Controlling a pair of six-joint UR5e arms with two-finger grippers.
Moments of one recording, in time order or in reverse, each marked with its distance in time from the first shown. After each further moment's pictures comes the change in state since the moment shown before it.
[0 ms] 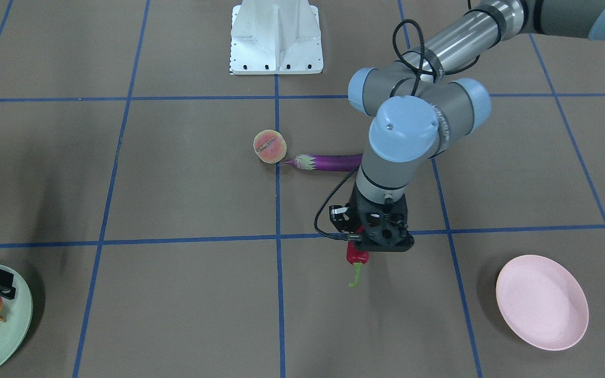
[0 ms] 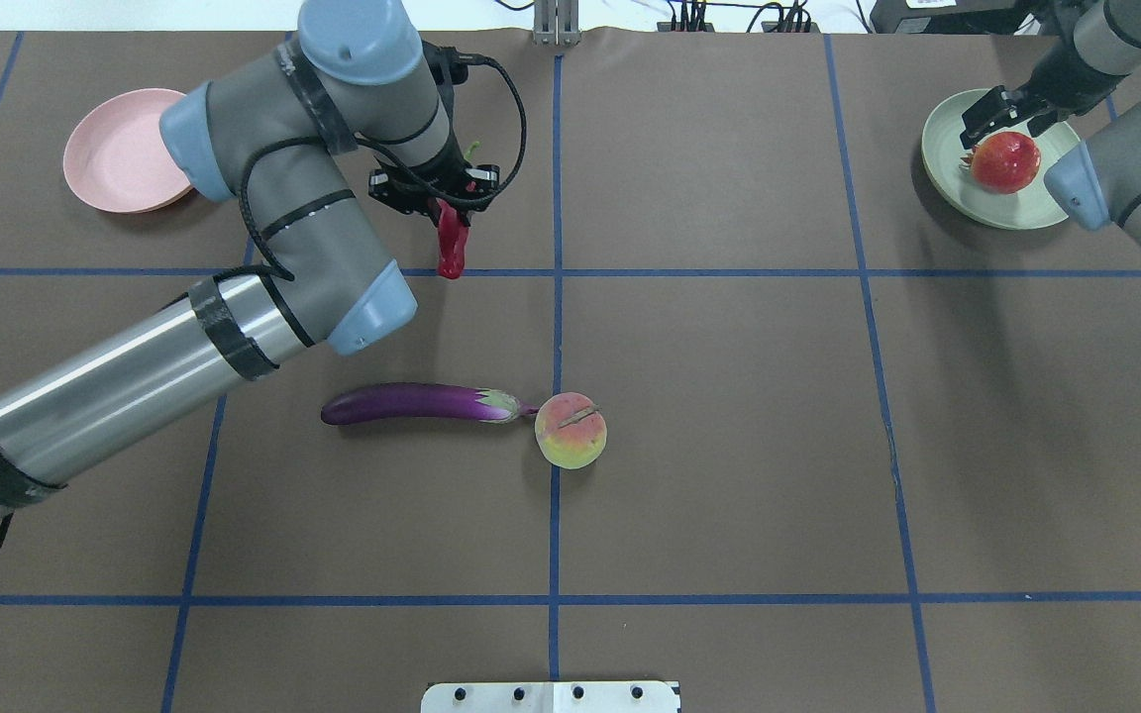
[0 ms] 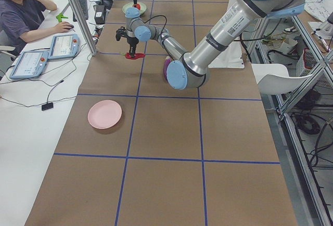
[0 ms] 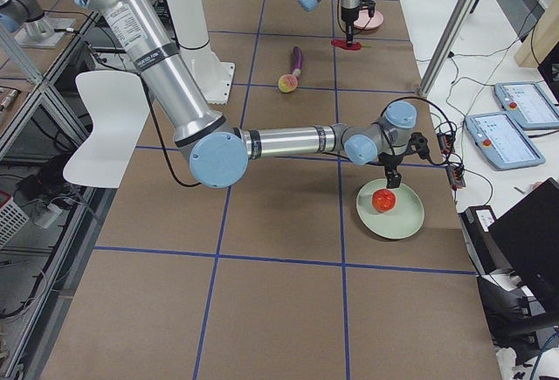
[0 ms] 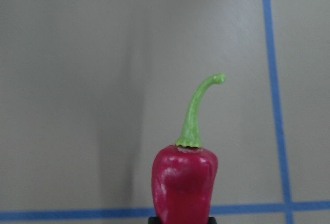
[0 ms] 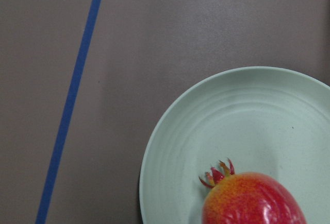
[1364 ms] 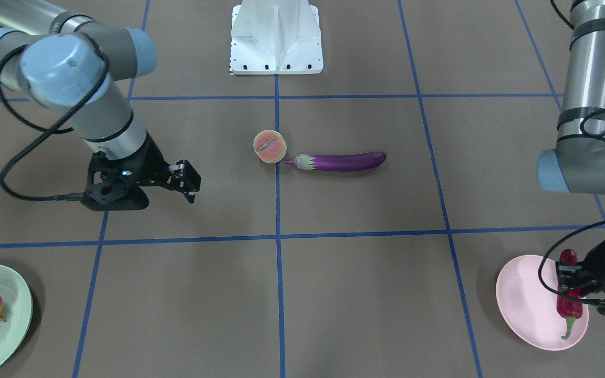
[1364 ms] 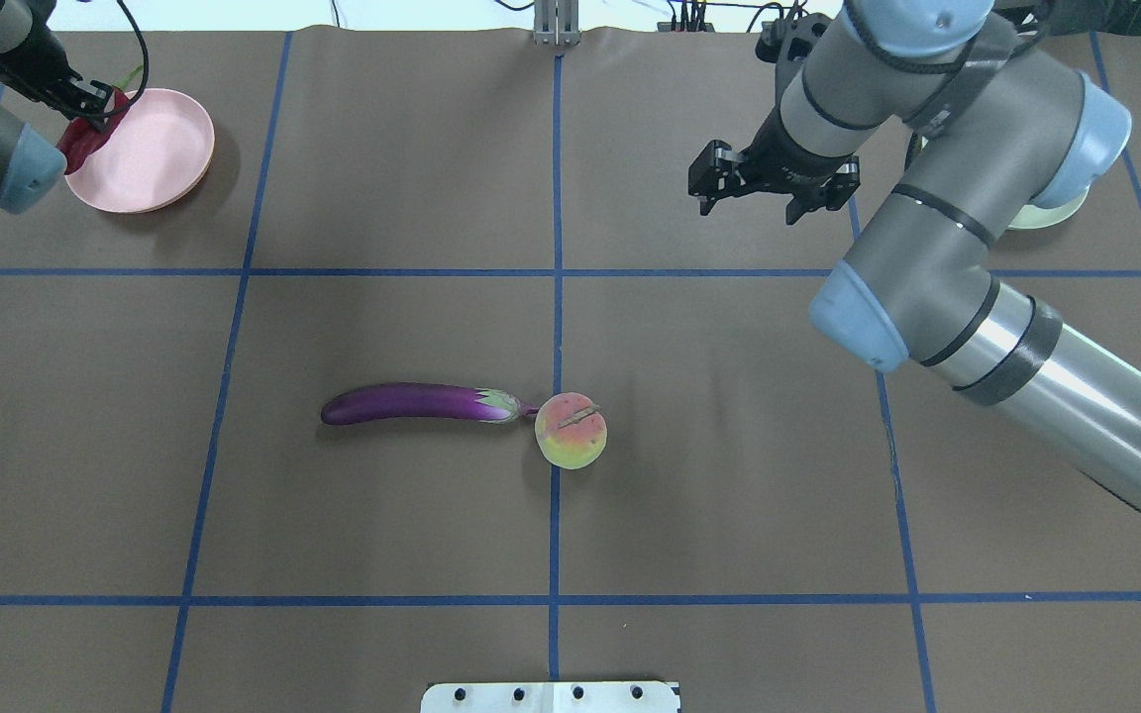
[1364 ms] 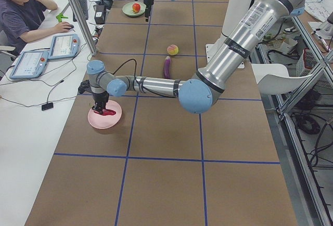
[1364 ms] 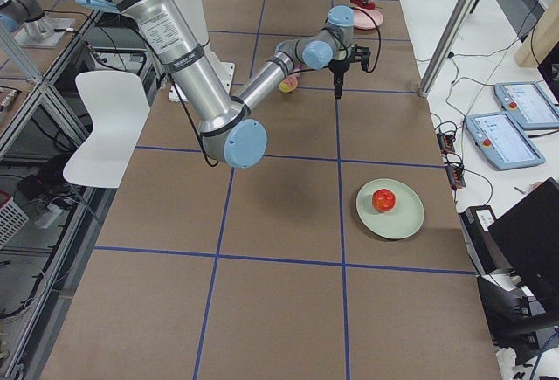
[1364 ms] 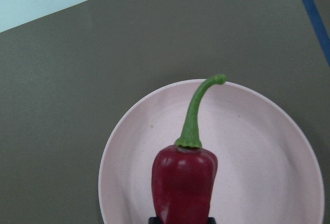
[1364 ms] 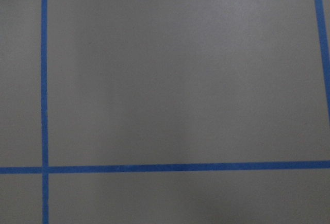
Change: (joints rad) left arm -0.309 0.215 0.355 -0.323 -0.089 0.540; right arm -0.389 0.099 0.567 -0.461 -0.203 0.610
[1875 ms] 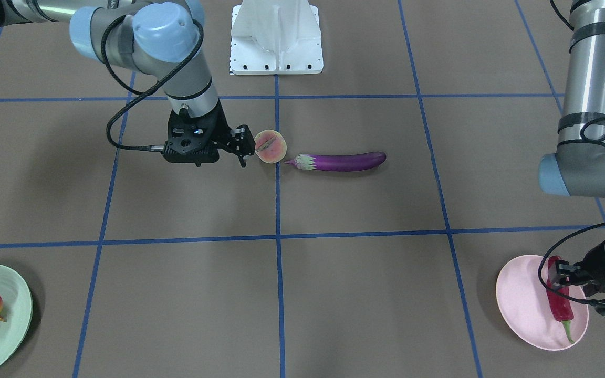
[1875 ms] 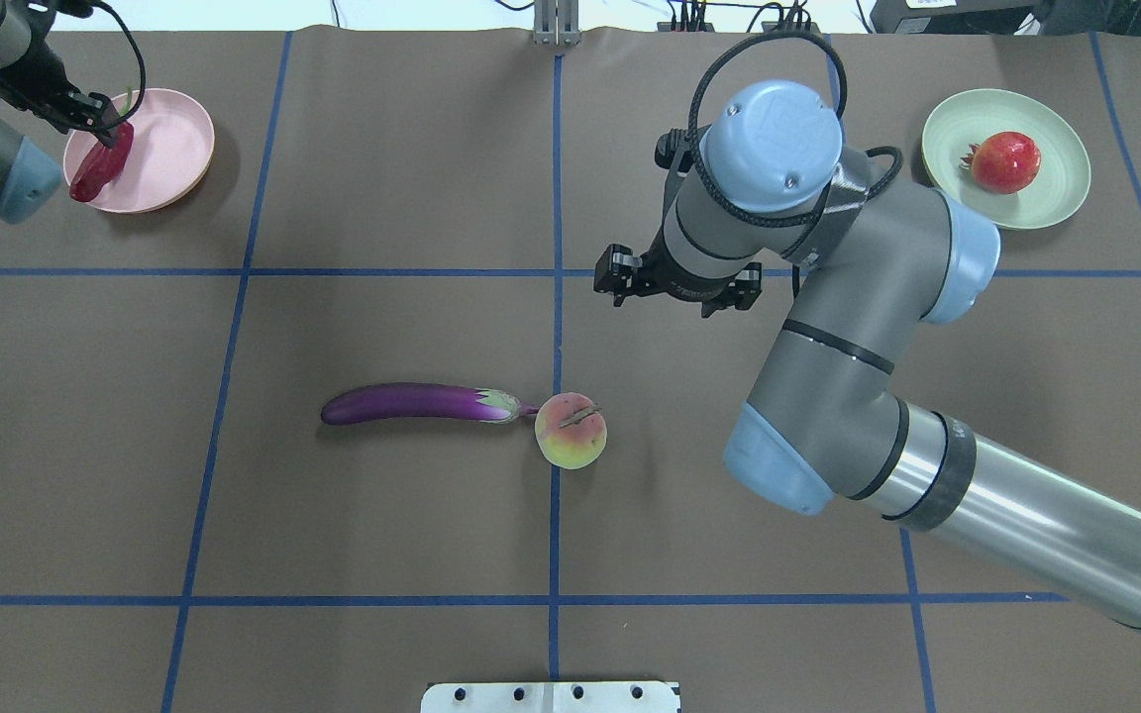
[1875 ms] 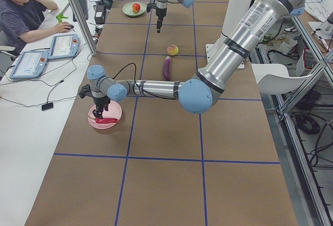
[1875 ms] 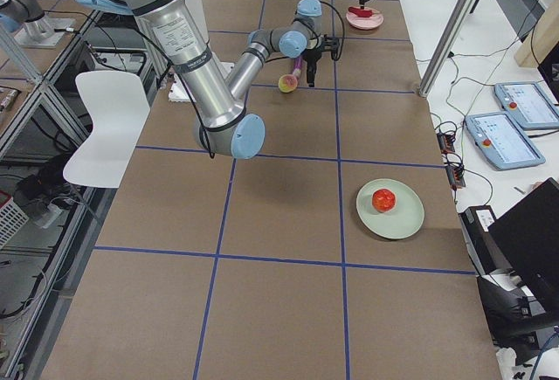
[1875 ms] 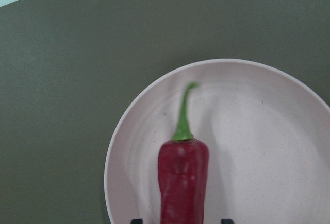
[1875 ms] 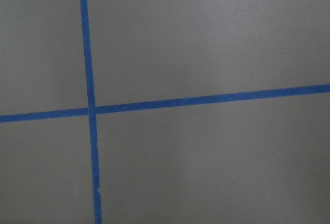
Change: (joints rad) left arm 0.003 -0.002 0.024 -0.021 -0.013 -0.009; right arm -0.200 0.016 0.085 -0.053 -0.142 0.175
